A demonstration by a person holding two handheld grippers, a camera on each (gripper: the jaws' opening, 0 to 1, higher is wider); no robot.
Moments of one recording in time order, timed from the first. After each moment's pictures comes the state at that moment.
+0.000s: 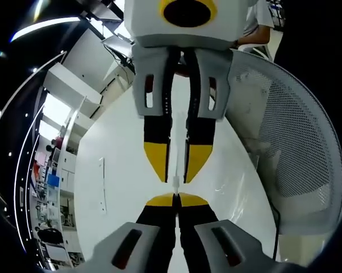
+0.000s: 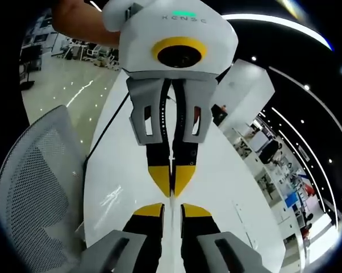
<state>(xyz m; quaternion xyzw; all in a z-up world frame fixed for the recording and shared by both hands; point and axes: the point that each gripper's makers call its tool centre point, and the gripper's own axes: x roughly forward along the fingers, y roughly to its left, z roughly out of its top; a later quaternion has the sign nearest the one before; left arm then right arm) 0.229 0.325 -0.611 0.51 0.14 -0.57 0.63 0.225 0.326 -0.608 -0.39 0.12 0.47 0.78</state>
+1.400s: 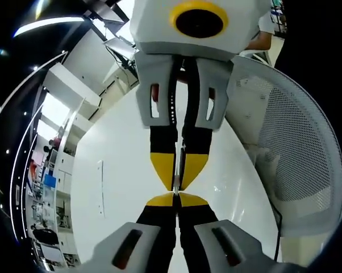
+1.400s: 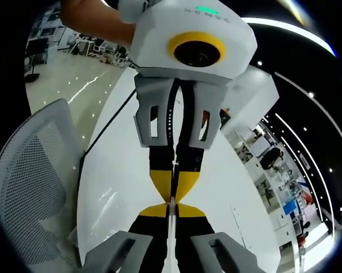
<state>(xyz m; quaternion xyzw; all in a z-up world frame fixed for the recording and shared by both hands) 0.239 0.319 -0.608 0.49 0.14 -0.58 0.63 0.238 0.325 -0.608 -0.41 0.11 0.48 0.77</state>
